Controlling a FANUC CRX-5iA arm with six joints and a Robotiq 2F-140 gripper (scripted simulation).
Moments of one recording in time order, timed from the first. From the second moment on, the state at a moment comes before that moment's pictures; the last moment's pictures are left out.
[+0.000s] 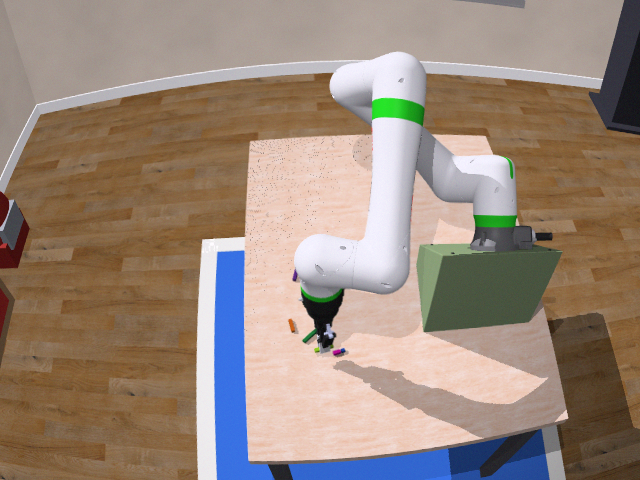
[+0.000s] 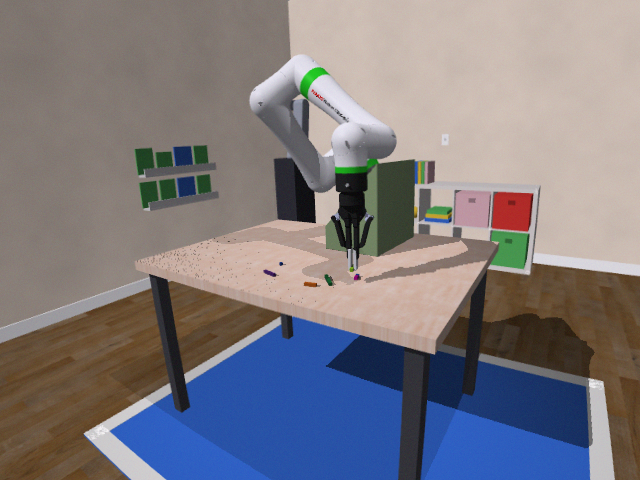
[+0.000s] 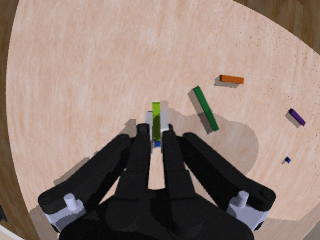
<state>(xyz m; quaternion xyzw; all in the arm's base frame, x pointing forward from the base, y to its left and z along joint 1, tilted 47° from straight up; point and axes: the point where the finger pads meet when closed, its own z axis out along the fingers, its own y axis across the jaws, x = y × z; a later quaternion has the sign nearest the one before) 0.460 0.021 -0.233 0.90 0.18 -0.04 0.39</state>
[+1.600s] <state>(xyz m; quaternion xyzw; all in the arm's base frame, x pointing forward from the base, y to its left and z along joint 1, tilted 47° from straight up) 0.463 -0.003 -0.256 0.90 0.18 -0.04 0.39</state>
